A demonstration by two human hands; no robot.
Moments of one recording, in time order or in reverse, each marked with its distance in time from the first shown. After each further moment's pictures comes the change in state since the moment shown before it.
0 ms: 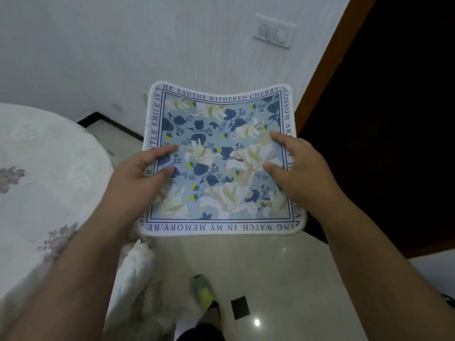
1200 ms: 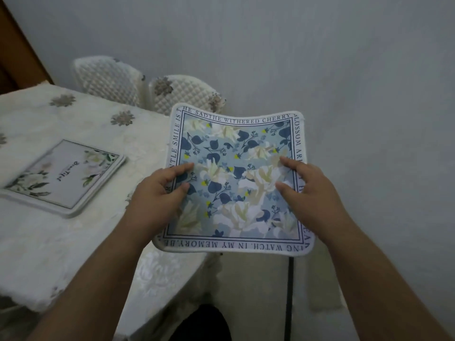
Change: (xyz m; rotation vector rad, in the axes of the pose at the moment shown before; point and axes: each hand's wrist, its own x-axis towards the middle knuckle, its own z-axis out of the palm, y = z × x) left_hand 0.388 -0.078 -0.248 0.103 1.213 -0.350; right_hand 0.582 -0.354 0.427 0.097 -0.907 -0.895
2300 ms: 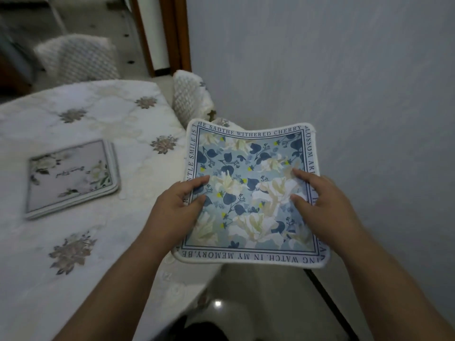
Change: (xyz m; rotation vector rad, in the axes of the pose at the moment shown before) left_hand 0.434 0.036 0.180 0.047 0.700 -0.337; right_hand 0.658 0.051 0.060 0.046 -0.571 -0.514
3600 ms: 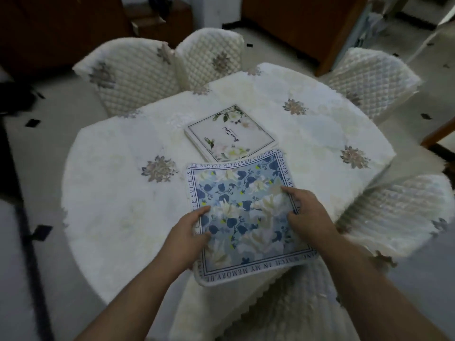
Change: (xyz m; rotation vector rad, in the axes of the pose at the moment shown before) left_hand 0.138 -0.099 0.061 -0.289 1.089 -0.773; right_hand 0.394 -0.134 0.335 -0.285 -1.092 -1.004
